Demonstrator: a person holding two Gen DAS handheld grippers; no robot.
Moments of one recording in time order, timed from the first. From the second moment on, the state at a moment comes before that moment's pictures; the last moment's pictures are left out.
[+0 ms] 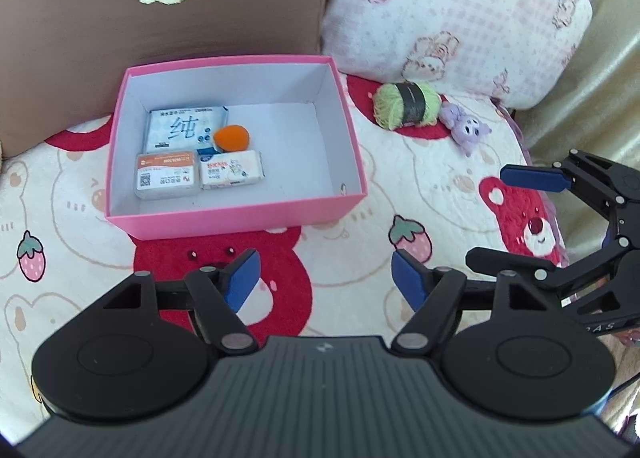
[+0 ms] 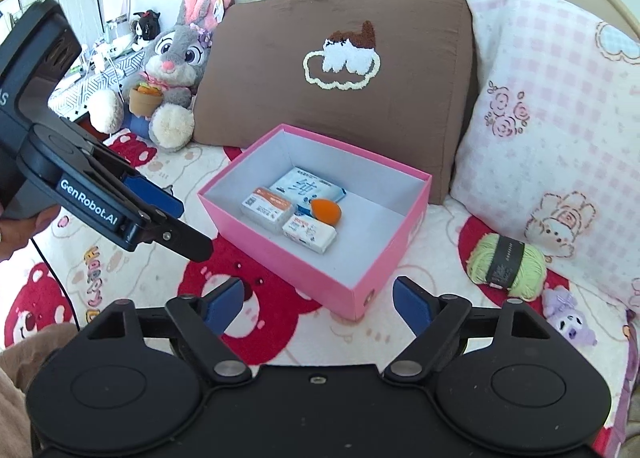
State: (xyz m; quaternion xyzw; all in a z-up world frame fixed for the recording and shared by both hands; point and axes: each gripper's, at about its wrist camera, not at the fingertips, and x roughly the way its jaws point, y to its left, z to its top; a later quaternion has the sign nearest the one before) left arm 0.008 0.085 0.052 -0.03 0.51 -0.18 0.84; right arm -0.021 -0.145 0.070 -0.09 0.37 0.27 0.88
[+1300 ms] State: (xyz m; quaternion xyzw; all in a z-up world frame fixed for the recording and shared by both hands) left arm 0.035 -0.038 0.005 0.02 0.49 -0.25 0.83; right arm -0.027 -0.227 0.034 -0.12 0.38 0.21 0.89
